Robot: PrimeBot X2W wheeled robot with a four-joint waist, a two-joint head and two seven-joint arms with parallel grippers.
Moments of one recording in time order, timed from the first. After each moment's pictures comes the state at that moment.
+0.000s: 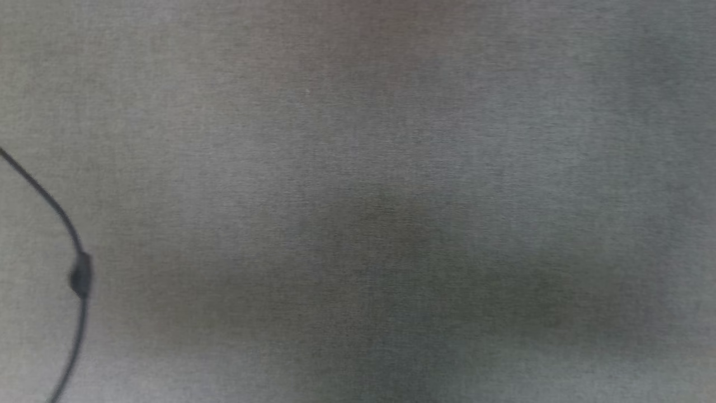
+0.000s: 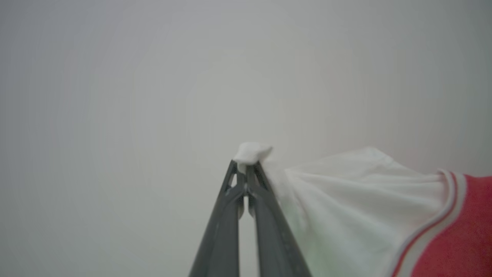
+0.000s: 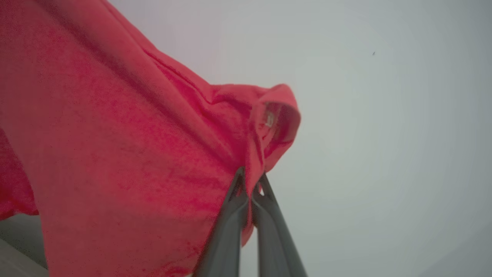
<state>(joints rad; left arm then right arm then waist) -1.90 0.53 -0.62 0.72 -0.46 0.11 -0.26 -1.75 -0.37 0.42 1.11 0.14 0.13 -0.25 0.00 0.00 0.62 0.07</state>
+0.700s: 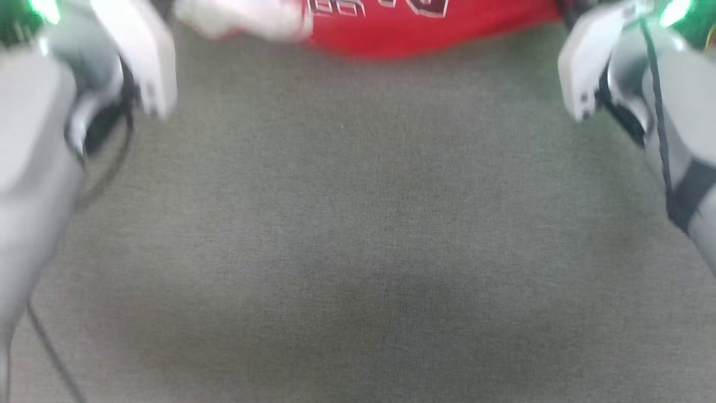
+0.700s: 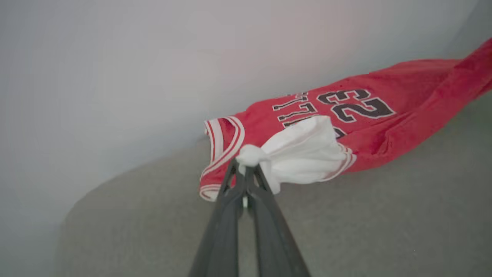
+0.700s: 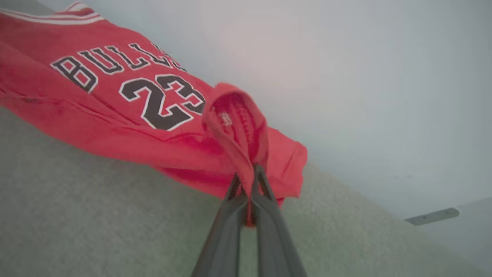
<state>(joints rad) -1.15 0.57 -0.71 0.56 -0.76 -0.07 0.23 -1.22 -0.33 0.72 1.00 0.49 0.13 0.04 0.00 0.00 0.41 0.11</state>
